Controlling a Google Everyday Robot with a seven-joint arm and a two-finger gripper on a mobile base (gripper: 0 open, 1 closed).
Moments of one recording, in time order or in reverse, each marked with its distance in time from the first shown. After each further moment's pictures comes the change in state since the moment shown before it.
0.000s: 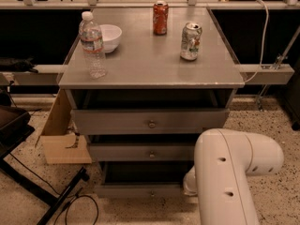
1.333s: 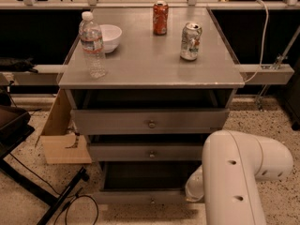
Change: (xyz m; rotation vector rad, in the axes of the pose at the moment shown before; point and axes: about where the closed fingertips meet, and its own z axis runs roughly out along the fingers) arm 0.008 0.033 -0.005 -0.060 -0.005 0.035
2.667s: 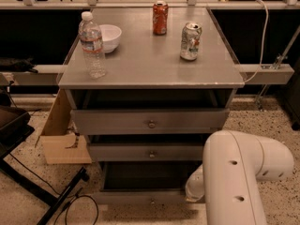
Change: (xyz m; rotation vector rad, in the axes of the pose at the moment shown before) arm 0.000 0.002 -0.001 -0.005 -0.001 0.002
